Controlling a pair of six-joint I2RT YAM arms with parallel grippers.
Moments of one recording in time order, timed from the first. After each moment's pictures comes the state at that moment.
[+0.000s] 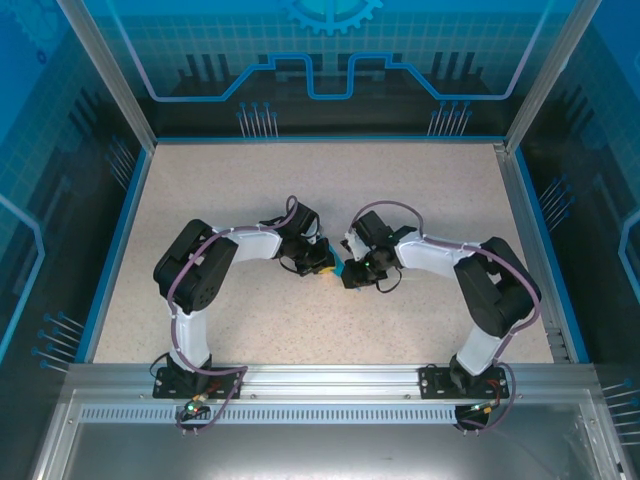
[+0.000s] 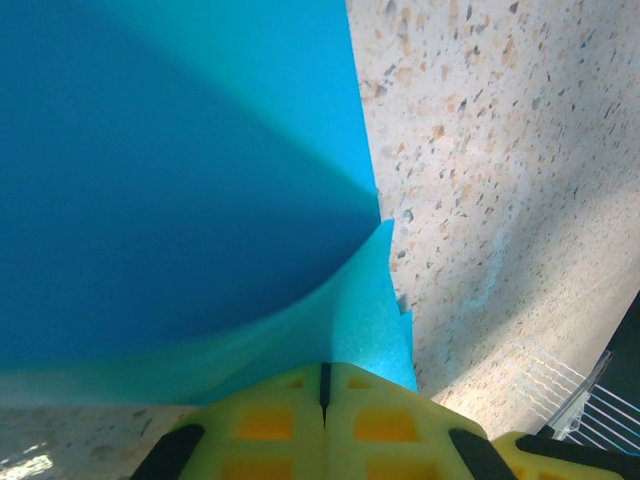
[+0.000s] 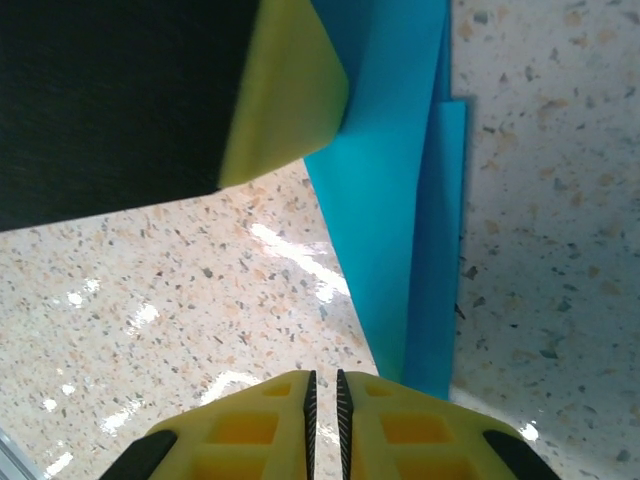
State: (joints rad) left arm -0.53 1.95 1.09 -0.23 0.53 -0.90; right arm 0.60 1.73 0.97 -0.51 -0.38 0.31
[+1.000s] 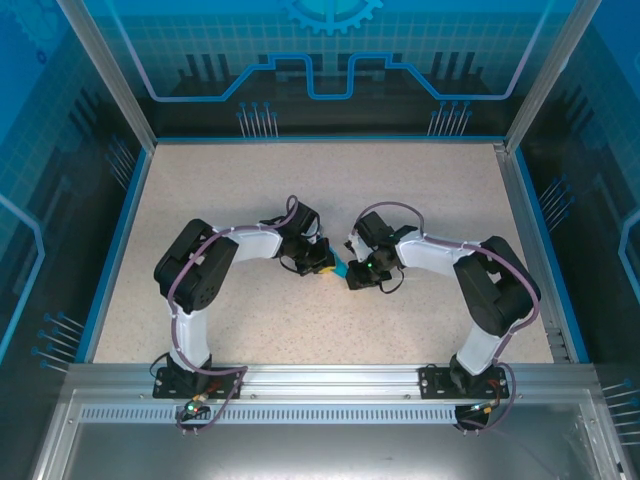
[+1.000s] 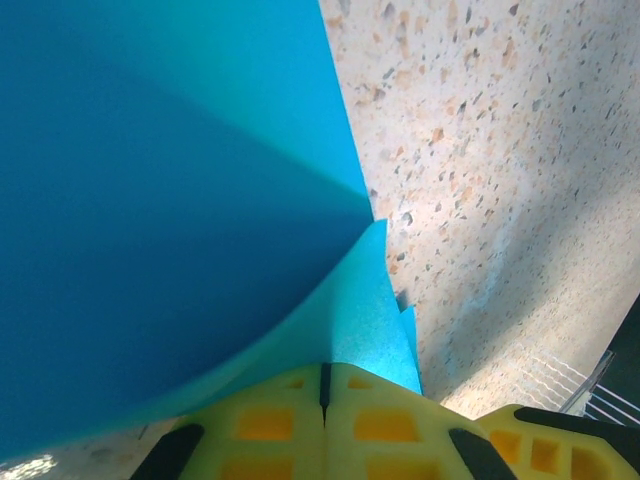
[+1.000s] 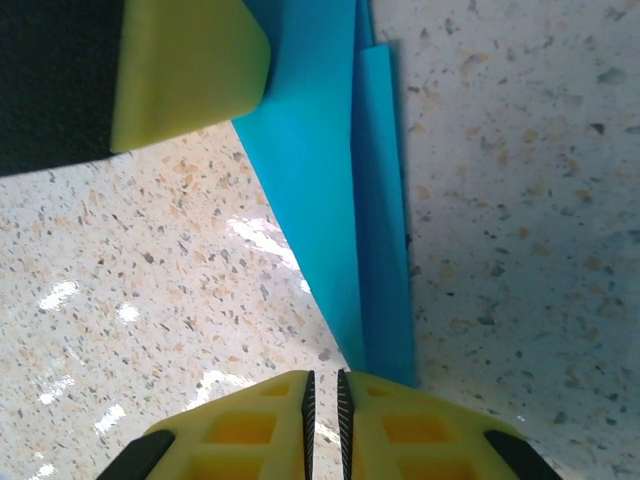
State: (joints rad) left arm -0.53 1.96 1.10 -0.24 0.52 -0.89; right arm 0.59 1.73 0.97 -0.56 -0.33 0.31
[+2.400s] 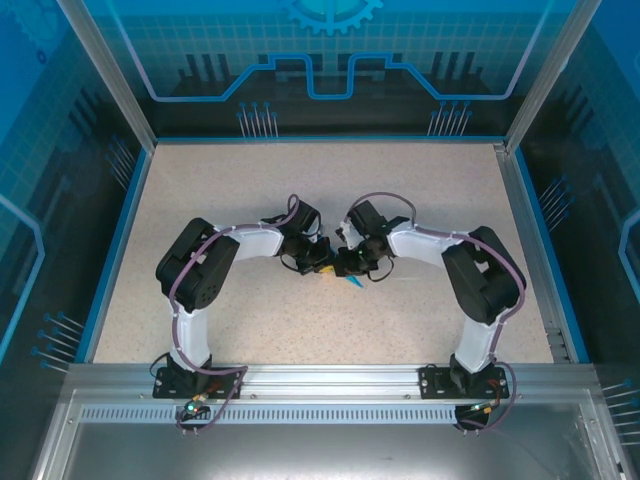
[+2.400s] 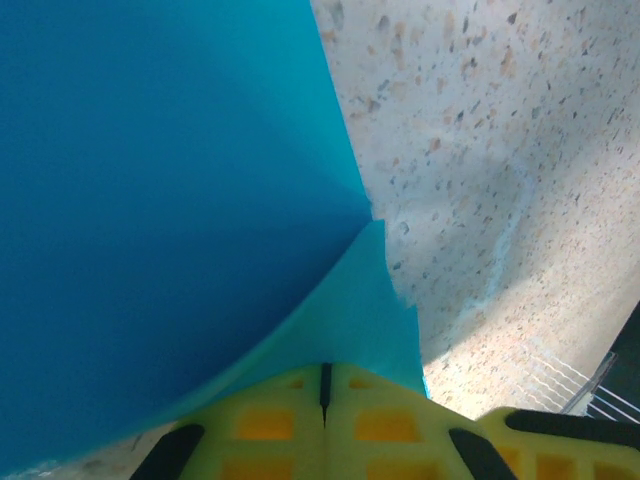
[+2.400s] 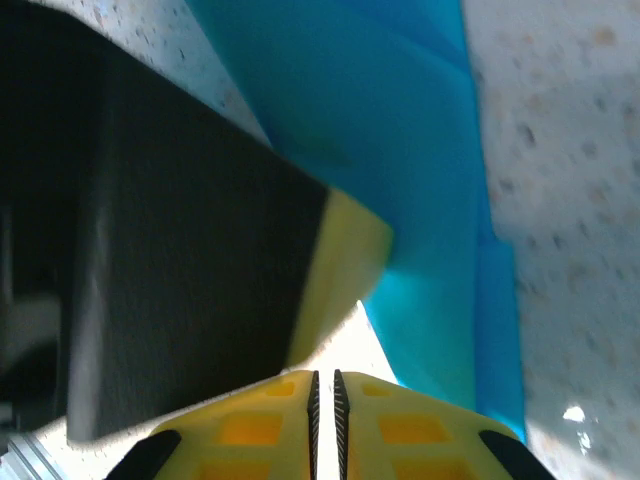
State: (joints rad) left arm -0.53 1.97 1.12 -0.26 0.52 -0.88; right arm 0.58 1.85 1.10 -0.49 -0.45 0.38
